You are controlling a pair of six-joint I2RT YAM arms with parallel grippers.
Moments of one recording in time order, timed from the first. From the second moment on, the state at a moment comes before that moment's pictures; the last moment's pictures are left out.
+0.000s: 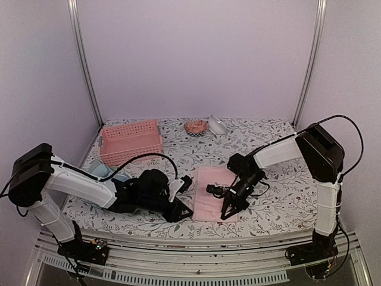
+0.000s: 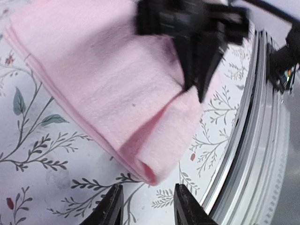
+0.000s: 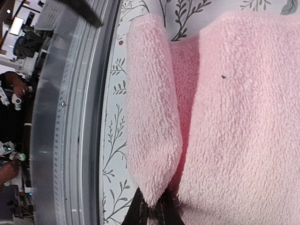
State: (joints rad) left arm -1.04 1.62 0.68 0.22 0.19 -0.39; right arm 0.70 2.05 1.18 -0.79 -0.85 -0.79
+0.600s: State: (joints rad) left arm -1.29 1.91 0.94 0.24 -0.19 0.37; right arm 0.66 2.23 1.30 -1.08 -1.00 -0.87
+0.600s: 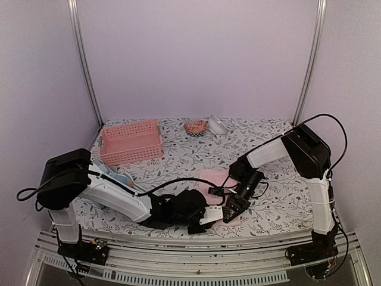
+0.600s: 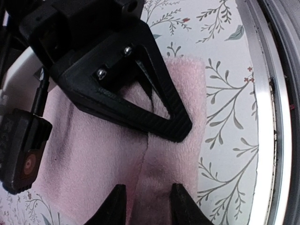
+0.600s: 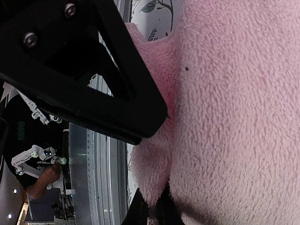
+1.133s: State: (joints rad) left arm -1.36 1.89 0.96 0.20 -0.15 0.41; right arm 0.66 2.23 1.31 -1.10 -1.00 -0.87
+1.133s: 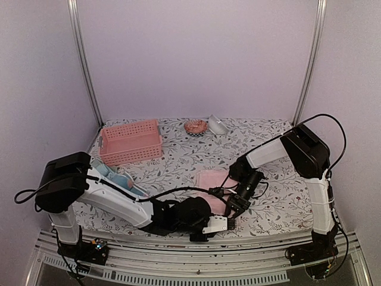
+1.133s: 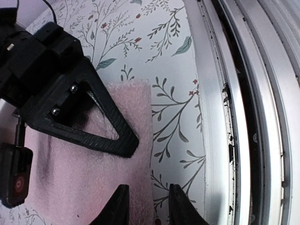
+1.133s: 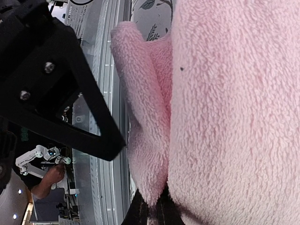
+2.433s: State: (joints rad) left arm -1.21 2.06 1.25 -0.08 0.14 0.13; right arm 0.36 1.62 1.24 -0.98 -0.91 -0.82
